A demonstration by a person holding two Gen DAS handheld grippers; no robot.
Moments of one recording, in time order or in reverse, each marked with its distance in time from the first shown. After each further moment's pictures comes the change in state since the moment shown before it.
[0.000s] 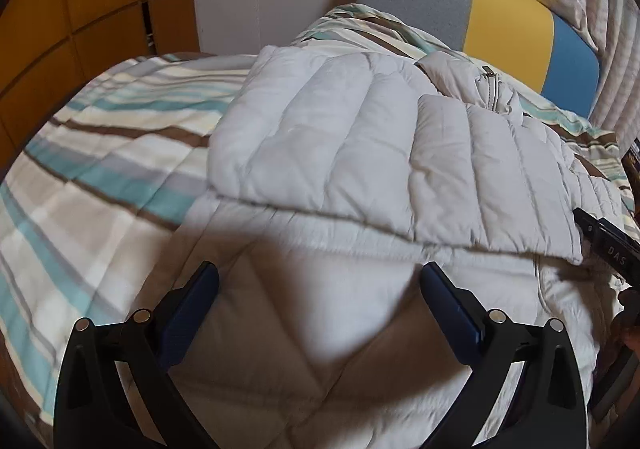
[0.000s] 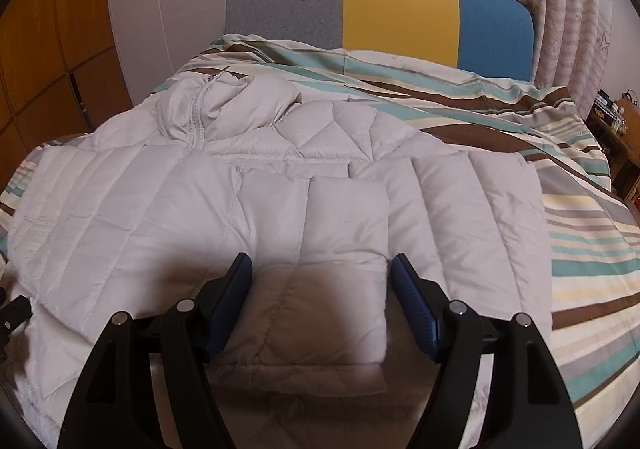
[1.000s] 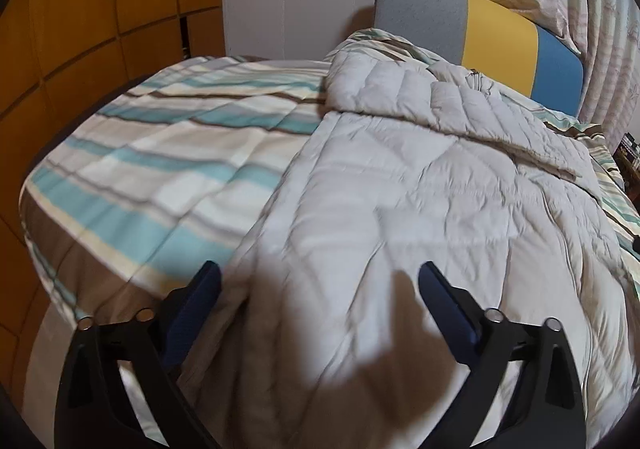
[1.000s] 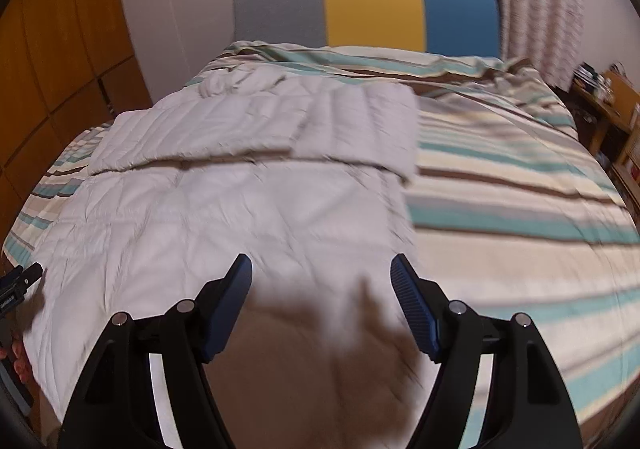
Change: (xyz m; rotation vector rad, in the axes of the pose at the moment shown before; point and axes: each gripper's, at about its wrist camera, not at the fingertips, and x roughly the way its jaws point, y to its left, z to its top) left arm -0.118 0.075 -0.128 0.005 -0.100 0.026; right arm -0.180 -0.063 -0.130 0.061 0.004 0.052
